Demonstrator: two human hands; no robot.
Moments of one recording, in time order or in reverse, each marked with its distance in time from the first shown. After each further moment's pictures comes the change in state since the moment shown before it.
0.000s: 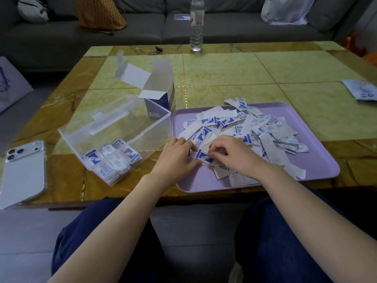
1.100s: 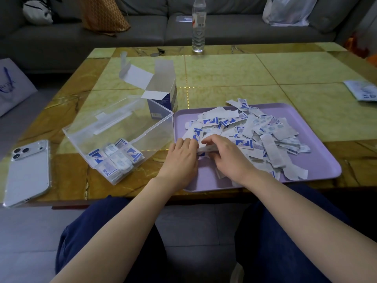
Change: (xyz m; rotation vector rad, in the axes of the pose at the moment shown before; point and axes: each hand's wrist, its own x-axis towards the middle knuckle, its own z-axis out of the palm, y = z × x) left_hand -0.005 0.008 0.012 0.234 0.079 0.037; right_hand 0.002 -0.003 0.029 0.088 0.183 -0.052
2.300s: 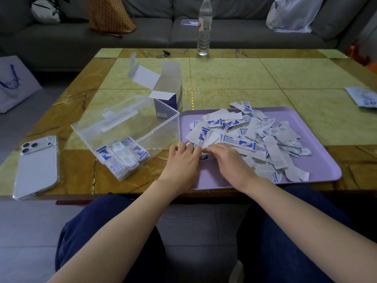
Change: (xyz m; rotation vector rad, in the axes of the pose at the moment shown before) left_hand -0.014 -0.004 0.002 0.185 0.043 0.036; right_hand -0.012 -0.007 0.006 -0.098 -0.013 -0.068
